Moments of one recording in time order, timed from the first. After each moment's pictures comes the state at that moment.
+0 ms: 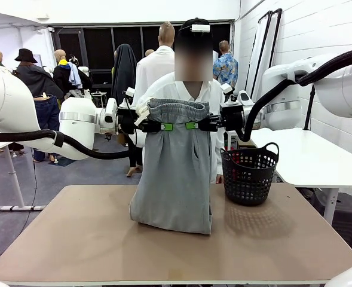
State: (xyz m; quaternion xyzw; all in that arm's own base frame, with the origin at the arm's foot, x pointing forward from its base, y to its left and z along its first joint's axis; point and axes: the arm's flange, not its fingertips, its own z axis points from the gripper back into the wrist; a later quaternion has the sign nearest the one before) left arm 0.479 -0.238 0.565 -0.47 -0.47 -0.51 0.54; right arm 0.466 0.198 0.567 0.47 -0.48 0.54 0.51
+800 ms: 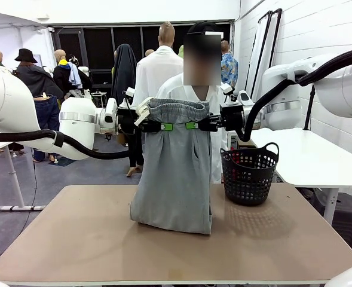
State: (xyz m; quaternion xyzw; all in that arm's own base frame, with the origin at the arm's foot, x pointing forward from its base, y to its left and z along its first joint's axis) left arm 0.479 -0.238 0.565 -0.47 -0.47 -0.51 0.54; right arm 0.466 0.198 0.567 0.47 -0.48 0.54 0.51
